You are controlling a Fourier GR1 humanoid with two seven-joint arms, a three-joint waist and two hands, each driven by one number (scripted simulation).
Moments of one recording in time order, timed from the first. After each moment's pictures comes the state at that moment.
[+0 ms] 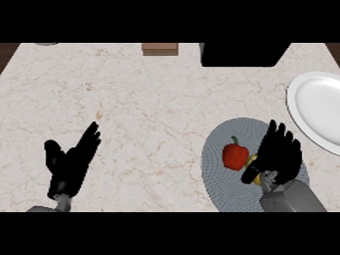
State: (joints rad) left arm 0.00 0.24 -0.23 -1.43 0.27 0.19 0.17; right arm -0.21 -0.25 0.40 -1.55 0.95 0.14 1.24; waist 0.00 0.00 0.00
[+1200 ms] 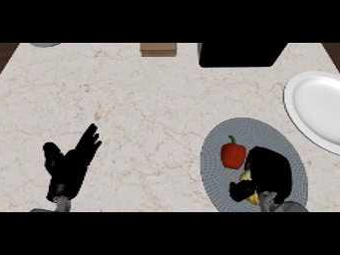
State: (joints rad) left arm 0.02 0.22 -0.21 -1.43 0.24 0.17 0.17; right arm -0.07 -0.19 0.41 -1.61 1.07 0.29 0.93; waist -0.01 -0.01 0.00
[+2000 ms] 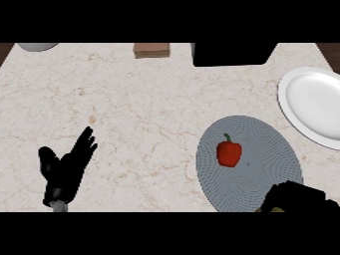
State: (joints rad) left arm 0.05 0.22 -0.19 -1.45 0.24 0.18 0.16; right arm 0.32 -0.42 0.46 -2.24 0.85 -0.21 0.23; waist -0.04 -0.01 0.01
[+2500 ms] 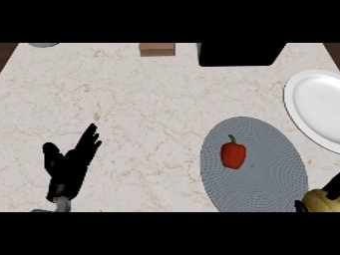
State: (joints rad) left arm 0.02 0.21 -0.19 -1.44 0.23 0.17 0.18; right arm 0.39 -0.43 0.06 -2.12 0.31 -0.32 -0.03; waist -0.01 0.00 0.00
